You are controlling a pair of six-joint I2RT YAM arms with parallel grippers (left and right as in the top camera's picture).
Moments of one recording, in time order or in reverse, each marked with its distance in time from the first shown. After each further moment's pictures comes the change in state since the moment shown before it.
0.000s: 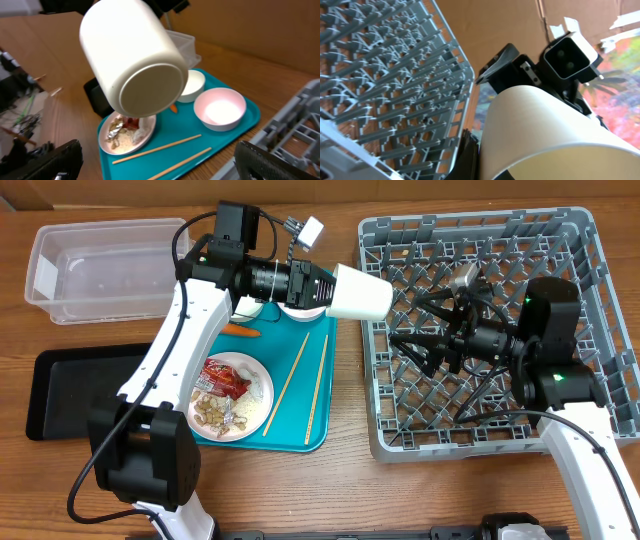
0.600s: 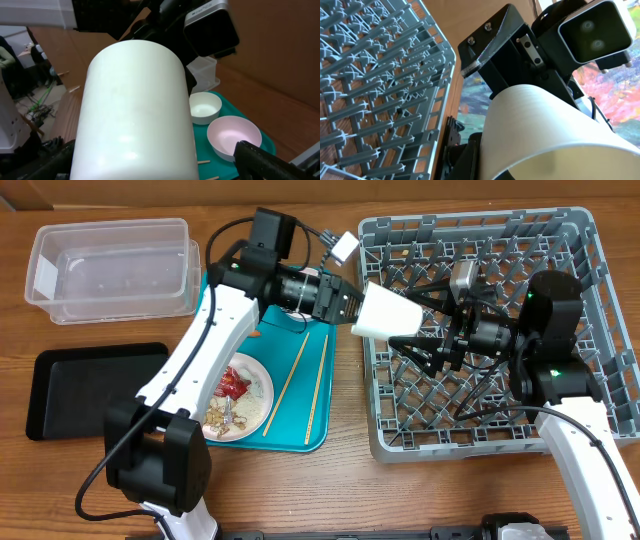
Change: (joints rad) left arm -0.119 0.000 0.000 0.001 0.029 -0.005; right arm 0.000 0.022 0.000 0.139 -0.127 -0.022
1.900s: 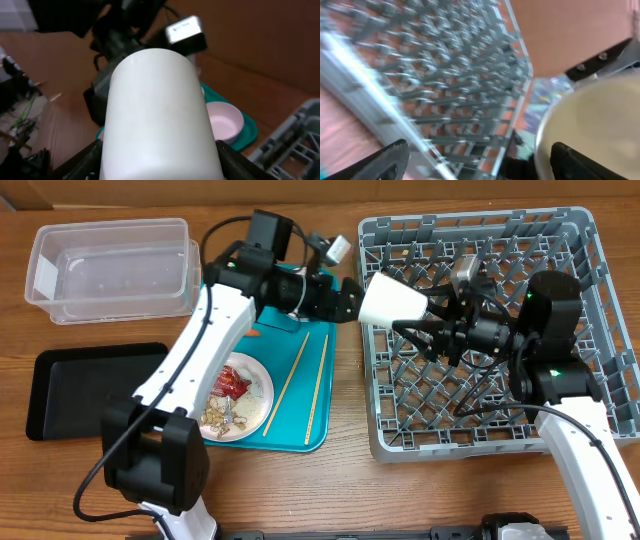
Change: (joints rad) left arm 0.035 -0.002 0.000 -0.068 -0.391 0.004; right arm 0.000 0.001 0.000 -0.024 0.142 0.080
